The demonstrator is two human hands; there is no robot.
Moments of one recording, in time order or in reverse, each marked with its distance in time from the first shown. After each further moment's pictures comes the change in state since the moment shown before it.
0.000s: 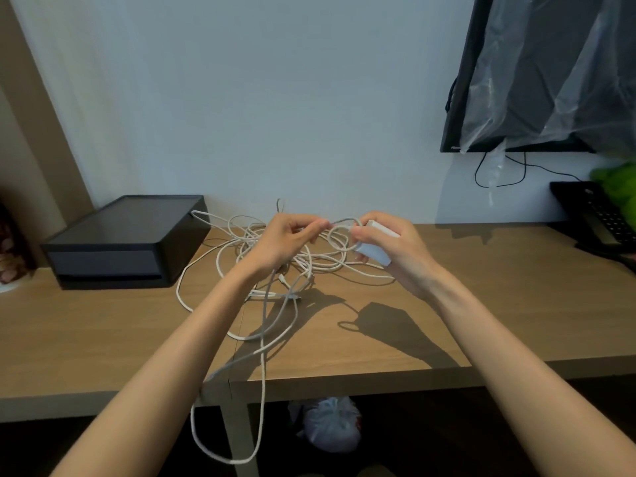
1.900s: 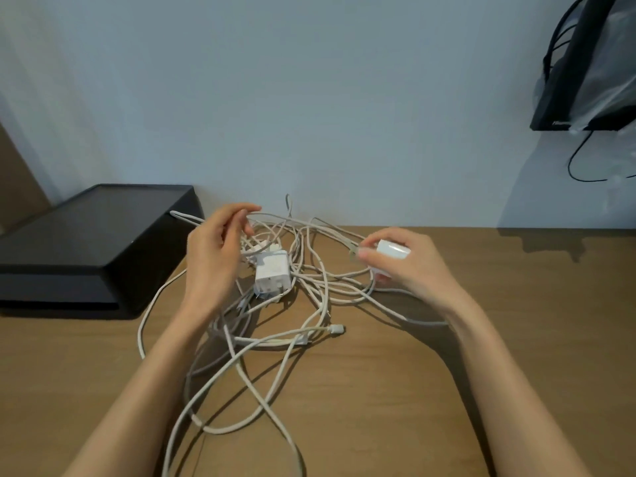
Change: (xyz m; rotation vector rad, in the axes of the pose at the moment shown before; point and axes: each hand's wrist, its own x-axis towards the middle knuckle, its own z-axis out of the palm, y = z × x) left_hand 0.043 -0.102 -0.042 0.269 0.574 -0.024; right_hand 0.110 0.094 -0.019 -0.266 0.041 0.130
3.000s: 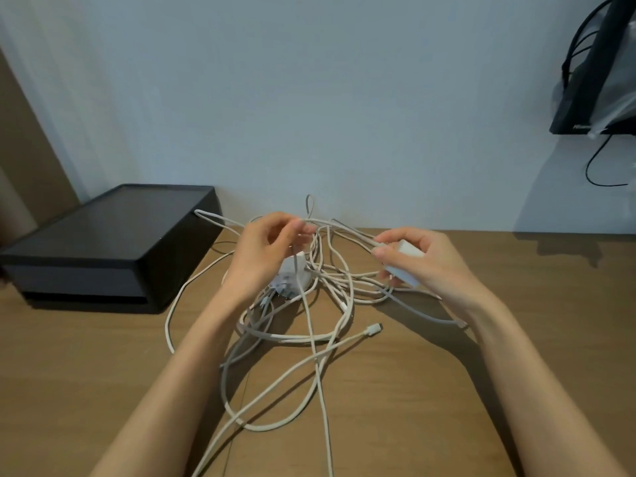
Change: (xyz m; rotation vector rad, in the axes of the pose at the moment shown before) left_hand -0.002 0.014 0.002 -0.276 -0.312 -0.175; right_hand -0.010 -0.015 0.009 0.124 -0.077 0.016
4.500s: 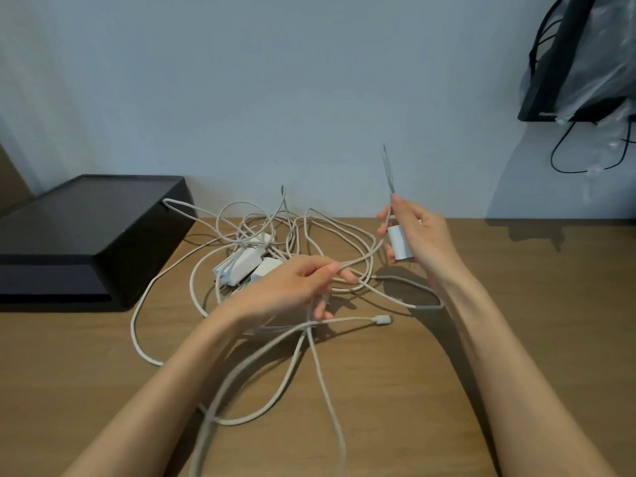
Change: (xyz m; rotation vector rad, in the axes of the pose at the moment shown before) left_hand -0.021 0.002 0.040 -0.030 -0.675 -0.222; right_hand 0.012 0.009 -0.012 0.121 0.271 0.034
